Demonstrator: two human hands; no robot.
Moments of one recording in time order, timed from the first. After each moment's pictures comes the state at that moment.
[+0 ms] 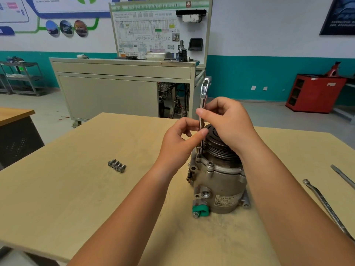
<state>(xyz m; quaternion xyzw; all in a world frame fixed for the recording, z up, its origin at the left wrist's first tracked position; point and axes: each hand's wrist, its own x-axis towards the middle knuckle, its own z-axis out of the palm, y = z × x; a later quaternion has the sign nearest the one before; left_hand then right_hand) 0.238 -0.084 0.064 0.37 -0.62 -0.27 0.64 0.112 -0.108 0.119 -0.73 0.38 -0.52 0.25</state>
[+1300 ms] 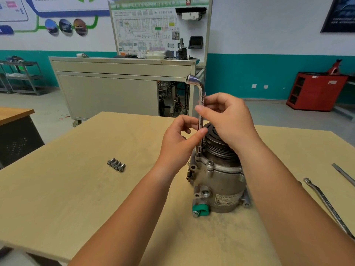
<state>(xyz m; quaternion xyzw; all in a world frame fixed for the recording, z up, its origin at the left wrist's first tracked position) 0.237 -0.086 0.060 0.40 -0.60 -0.25 0.65 0.115 -0.109 0.119 -0.71 0.36 -0.55 0.26</state>
